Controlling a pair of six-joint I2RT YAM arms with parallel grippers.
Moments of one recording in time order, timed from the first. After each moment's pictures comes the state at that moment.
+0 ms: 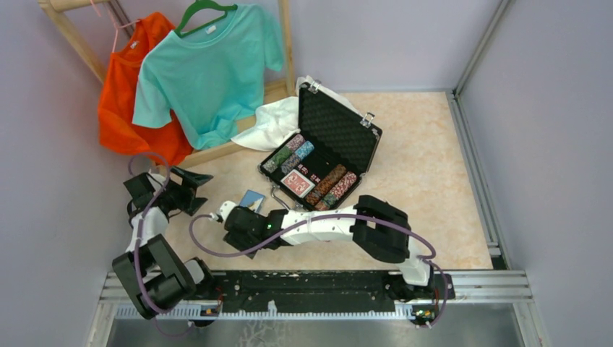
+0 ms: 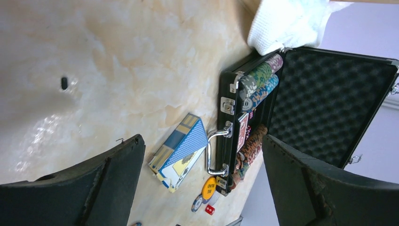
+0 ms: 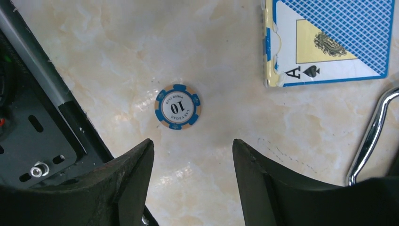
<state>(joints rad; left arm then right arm) 0.55 1.16 0.53 -0.17 0.75 -0.70 1.37 2.03 1.49 -0.37 0.20 0.19</state>
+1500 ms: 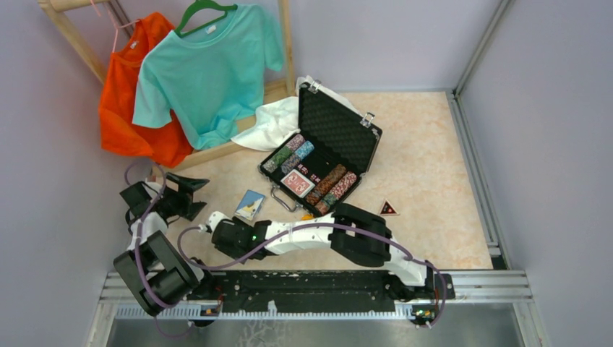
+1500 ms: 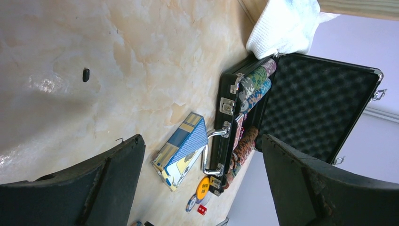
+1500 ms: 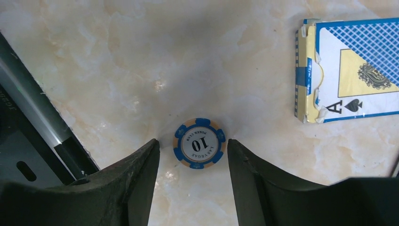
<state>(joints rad) 0.65 1.17 0.45 -0.12 0.82 -0.72 1.42 2.20 1.63 -0.36 0.29 0.19</state>
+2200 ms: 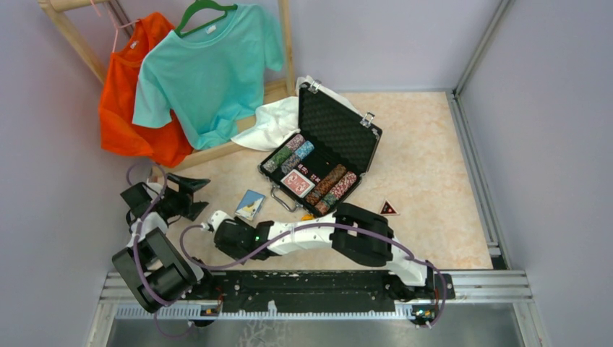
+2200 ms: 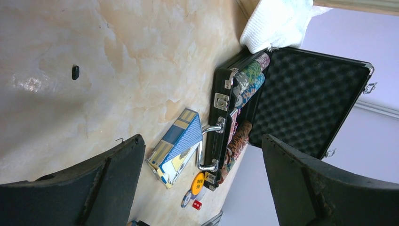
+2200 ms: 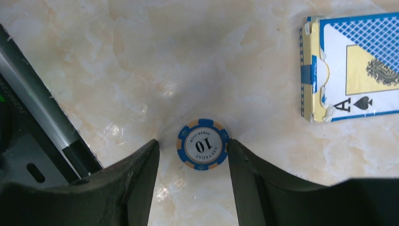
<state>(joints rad) 0.66 1.19 0.44 -0.09 0.87 -0.73 1.42 2.19 1.59 -0.30 0.28 0.22</state>
